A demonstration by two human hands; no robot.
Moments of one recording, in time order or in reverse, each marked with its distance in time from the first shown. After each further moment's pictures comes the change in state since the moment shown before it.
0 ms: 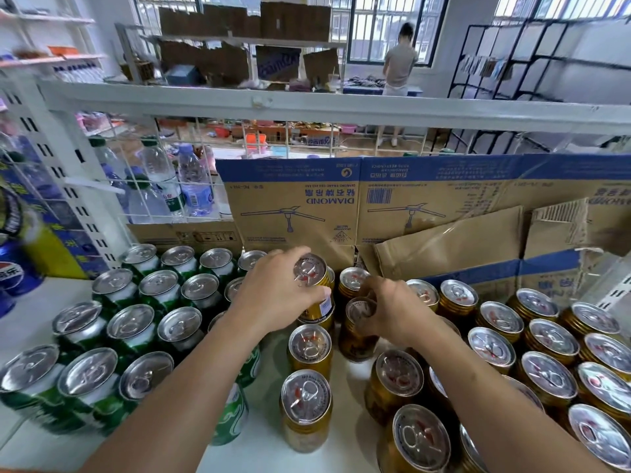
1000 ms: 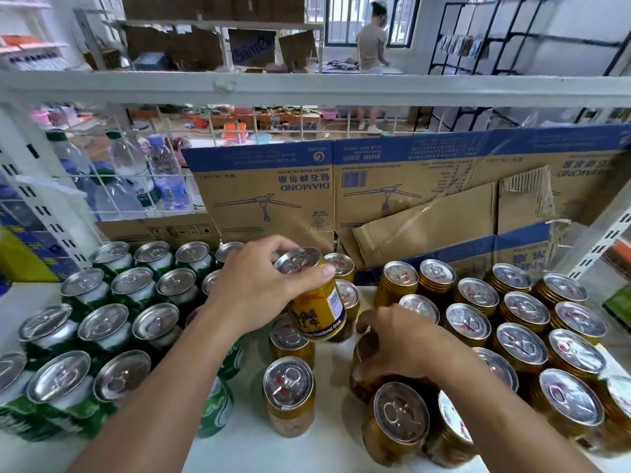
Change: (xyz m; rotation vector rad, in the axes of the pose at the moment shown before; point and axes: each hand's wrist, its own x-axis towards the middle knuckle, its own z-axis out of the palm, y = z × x) left_hand -0.016 0.016 -0.006 -0.257 0.004 0.021; right_hand -0.061 0.005 -0.011 -0.121 -0.271 -0.047
